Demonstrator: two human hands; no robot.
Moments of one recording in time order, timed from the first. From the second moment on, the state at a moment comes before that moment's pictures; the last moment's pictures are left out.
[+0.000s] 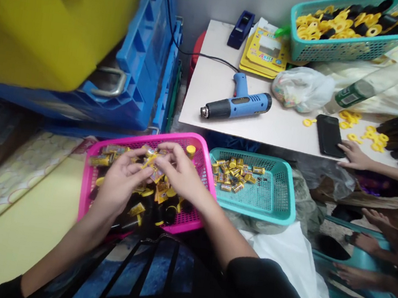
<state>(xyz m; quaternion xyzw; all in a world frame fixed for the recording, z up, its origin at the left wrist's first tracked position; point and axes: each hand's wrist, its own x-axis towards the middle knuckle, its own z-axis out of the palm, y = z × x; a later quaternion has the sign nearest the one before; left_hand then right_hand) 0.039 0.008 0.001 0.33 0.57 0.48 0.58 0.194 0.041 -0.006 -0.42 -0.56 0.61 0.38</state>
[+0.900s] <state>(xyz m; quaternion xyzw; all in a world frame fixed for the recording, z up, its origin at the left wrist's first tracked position) -0.002 0.004 -0.015 0.41 0.67 0.40 0.47 0.232 0.036 -0.033 -0.51 -0.61 0.55 0.26</state>
